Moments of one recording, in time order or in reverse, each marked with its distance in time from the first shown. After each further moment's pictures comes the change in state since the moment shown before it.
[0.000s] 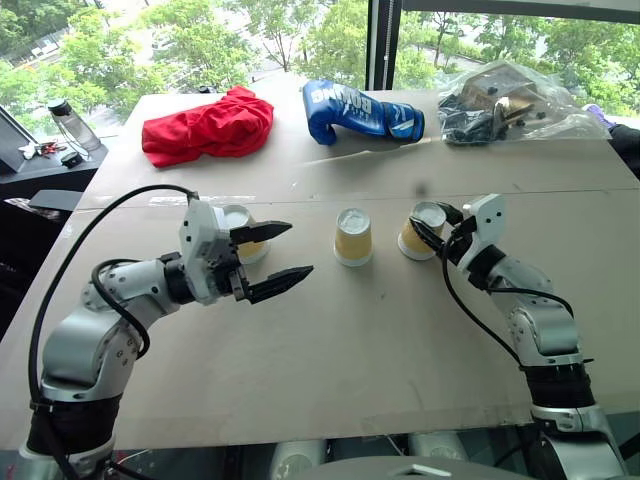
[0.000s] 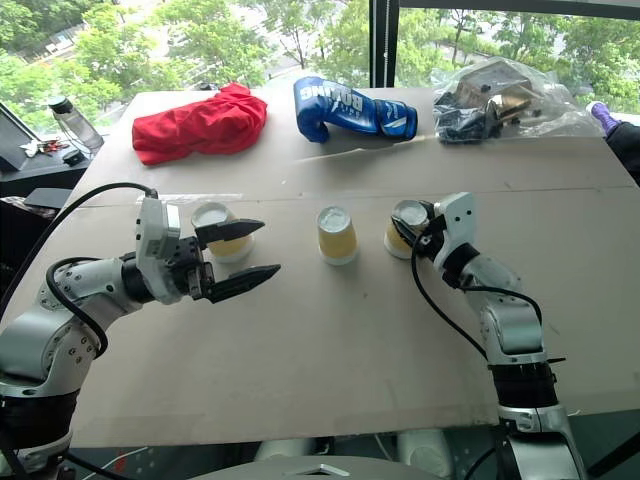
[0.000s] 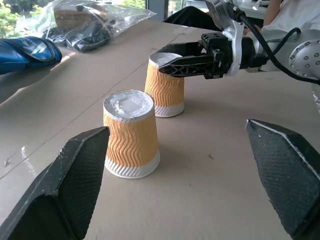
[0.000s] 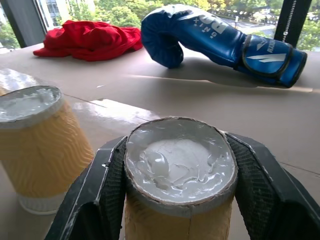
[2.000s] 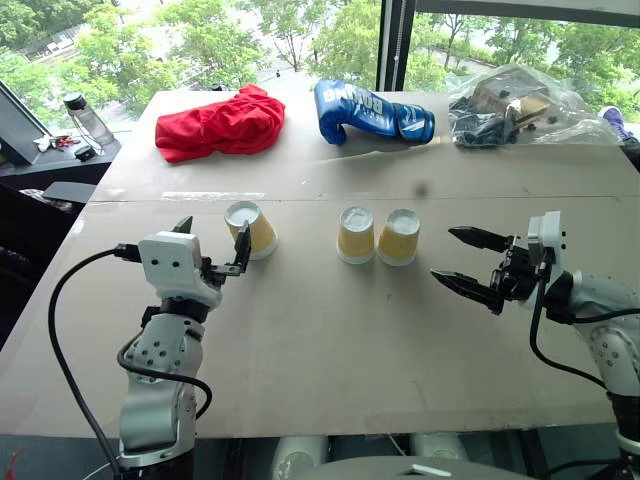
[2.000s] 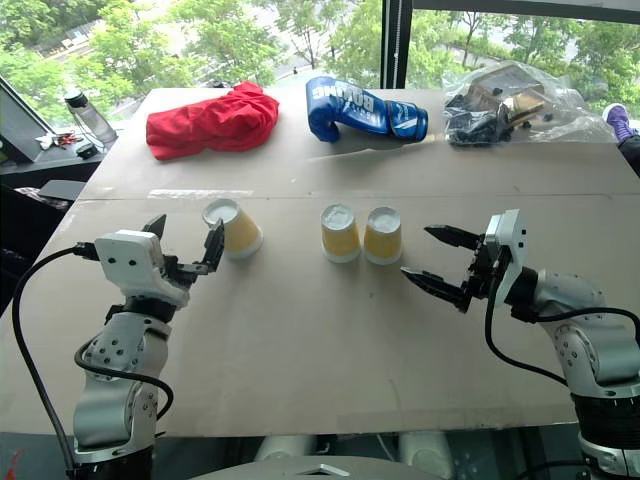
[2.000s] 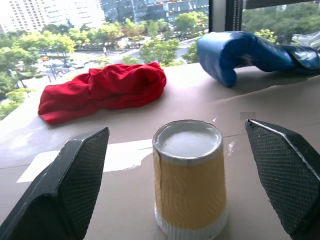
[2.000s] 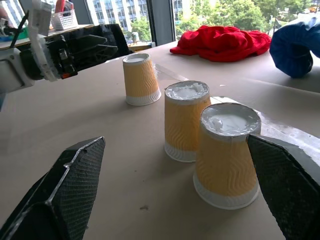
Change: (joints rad) left arm 0.172 -0.514 0.045 -0.080 0.499 -0.242 0.821; right arm 0.192 -0.328 -0.170 -0.184 0.354 0.044 0.474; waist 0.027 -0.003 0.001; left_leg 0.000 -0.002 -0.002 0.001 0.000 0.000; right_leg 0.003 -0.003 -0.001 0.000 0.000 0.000
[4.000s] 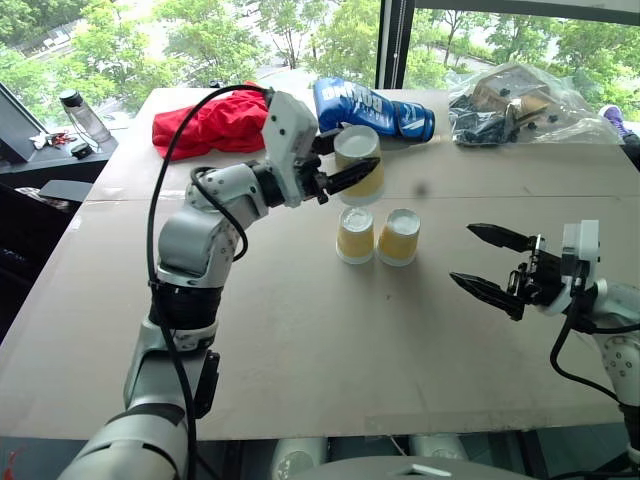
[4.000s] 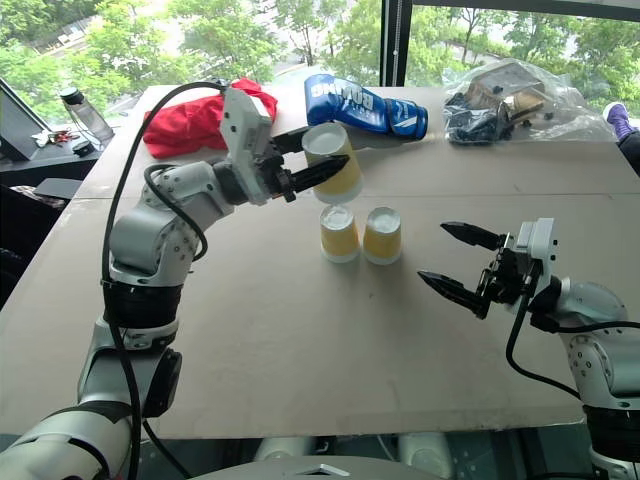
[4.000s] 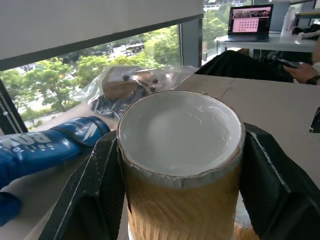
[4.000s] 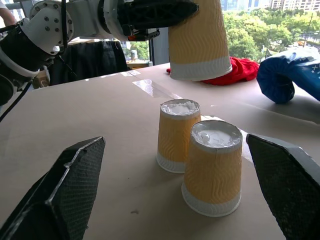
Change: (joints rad) left arm -0.826 0.186 -0.356 0.402 -0.242 0.276 -0.631; right arm 0.067 -0.008 -0.066 0.021 0.034 -0.153 0.034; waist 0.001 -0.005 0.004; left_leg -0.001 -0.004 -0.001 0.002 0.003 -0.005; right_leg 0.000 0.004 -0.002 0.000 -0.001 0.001
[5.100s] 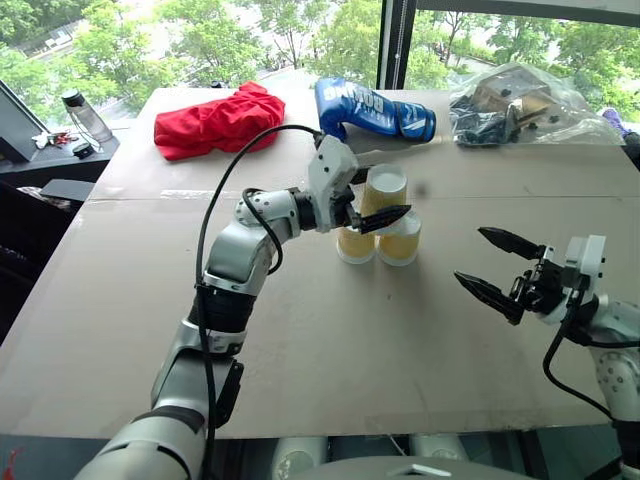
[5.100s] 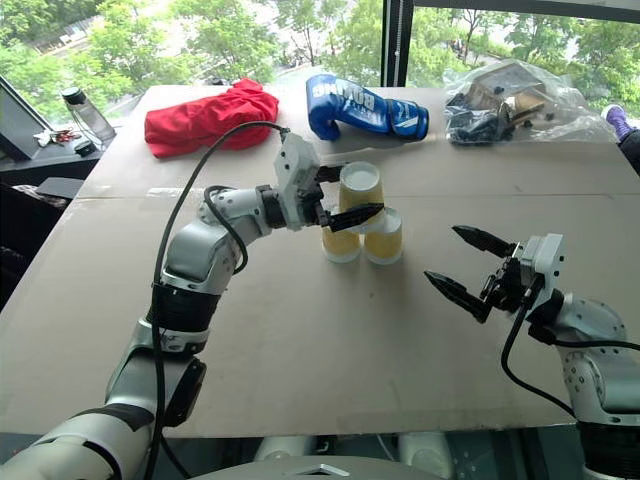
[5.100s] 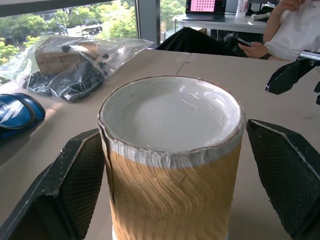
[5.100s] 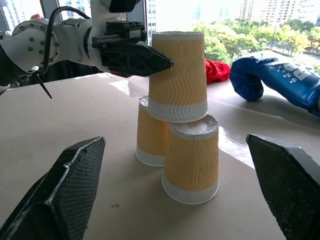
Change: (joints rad) left arm 0.036 -0.103 -0.042 0.102 0.071 -0.087 -0.069; right arm 0.045 0.063 -0.006 0.044 -0.042 -0.121 -0.021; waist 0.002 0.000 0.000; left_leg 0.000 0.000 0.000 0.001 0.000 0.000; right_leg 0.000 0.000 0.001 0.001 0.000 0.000
